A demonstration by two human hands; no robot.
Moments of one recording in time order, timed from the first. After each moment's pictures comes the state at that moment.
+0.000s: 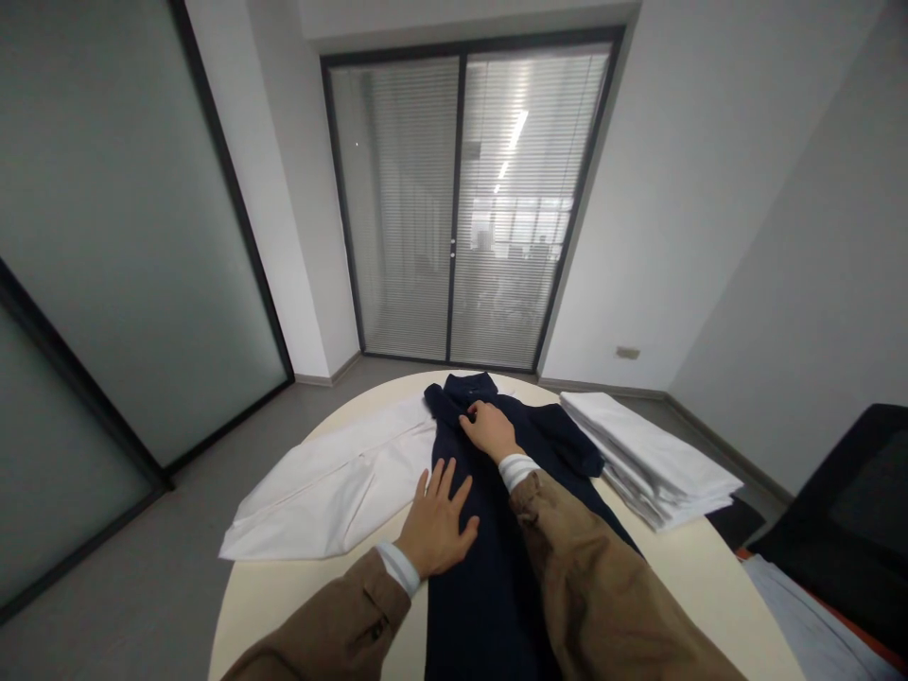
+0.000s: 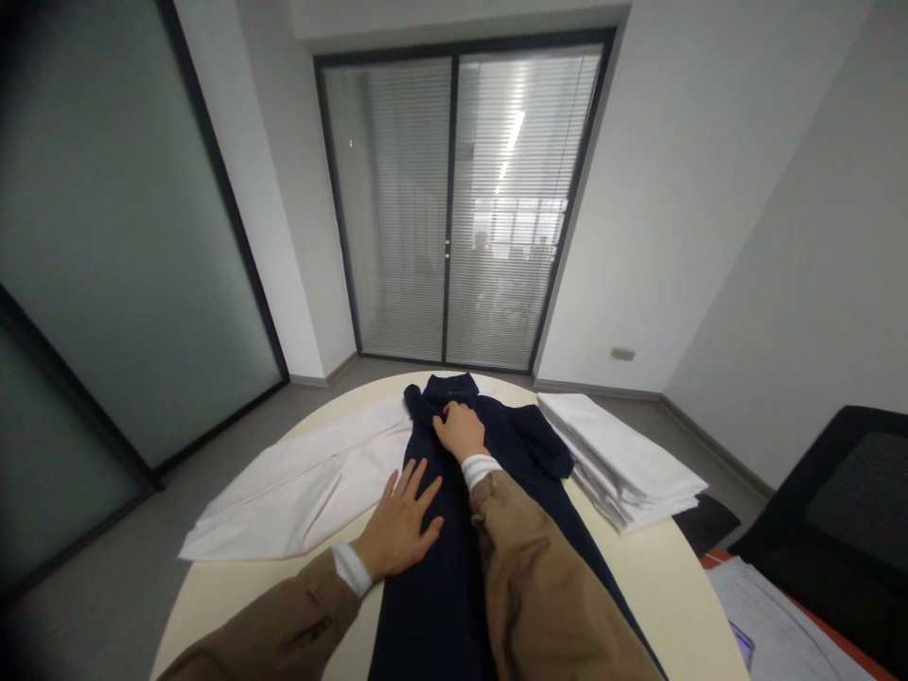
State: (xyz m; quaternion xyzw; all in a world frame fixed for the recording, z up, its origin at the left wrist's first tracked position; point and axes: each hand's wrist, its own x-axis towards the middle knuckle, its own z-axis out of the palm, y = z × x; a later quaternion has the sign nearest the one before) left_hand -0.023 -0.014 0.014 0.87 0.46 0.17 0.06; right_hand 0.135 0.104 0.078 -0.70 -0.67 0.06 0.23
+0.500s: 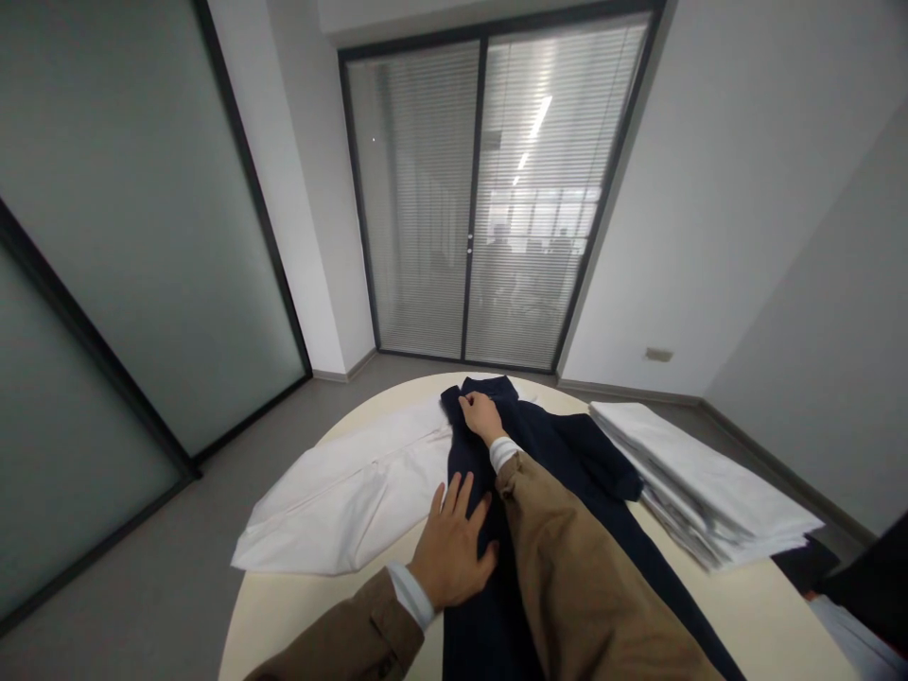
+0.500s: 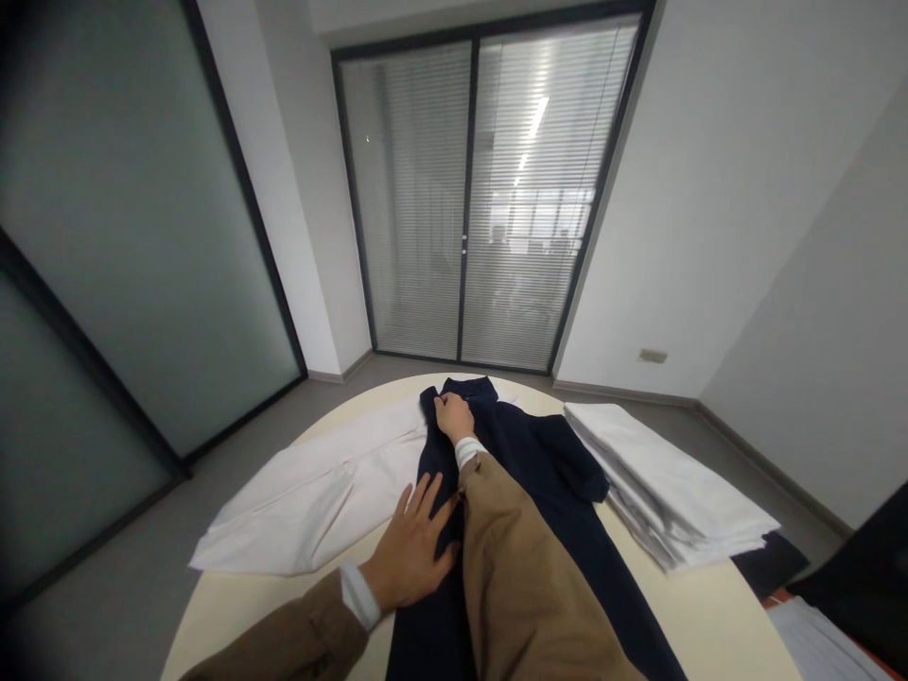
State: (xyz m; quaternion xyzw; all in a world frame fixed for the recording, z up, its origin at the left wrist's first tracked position) left_hand -0.027 -0.005 0.013 0.87 0.46 0.15 0.07; right_hand 0.100 0.202 0.055 -0.68 -0.60 0.21 0.37
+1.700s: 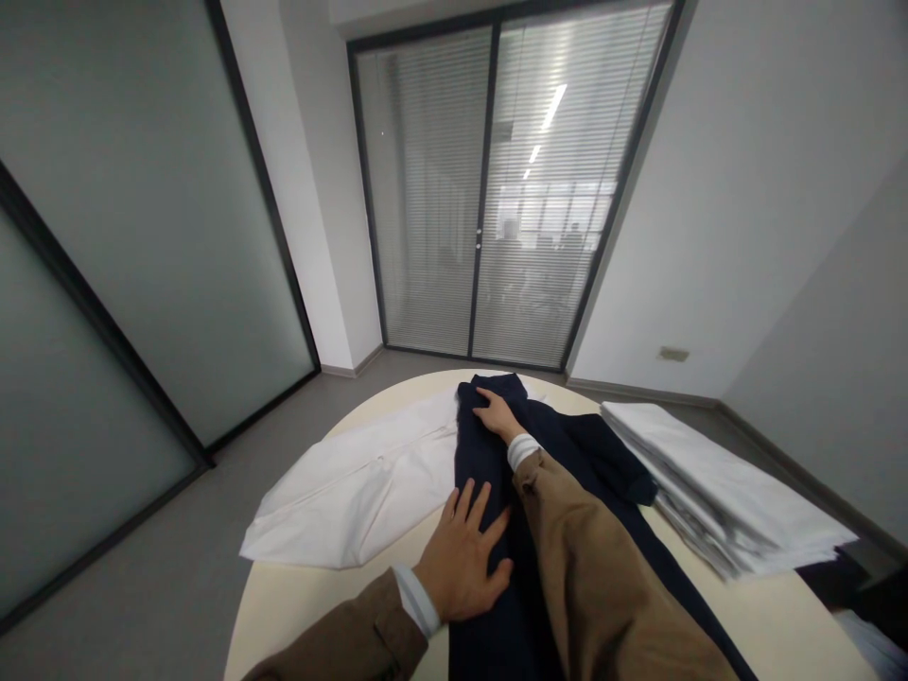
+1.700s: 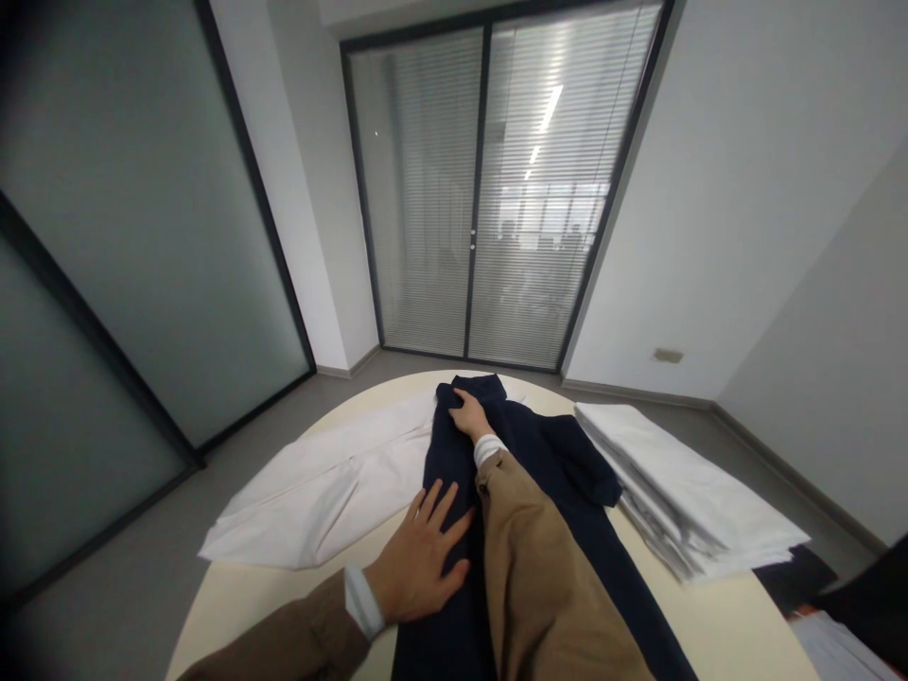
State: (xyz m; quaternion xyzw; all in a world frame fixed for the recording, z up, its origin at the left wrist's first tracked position) left_hand -0.029 -0.013 0.022 0.89 0.41 0.12 0.12; right_hand 0.120 0.208 0.040 -0.59 -0.58 0.34 0.45
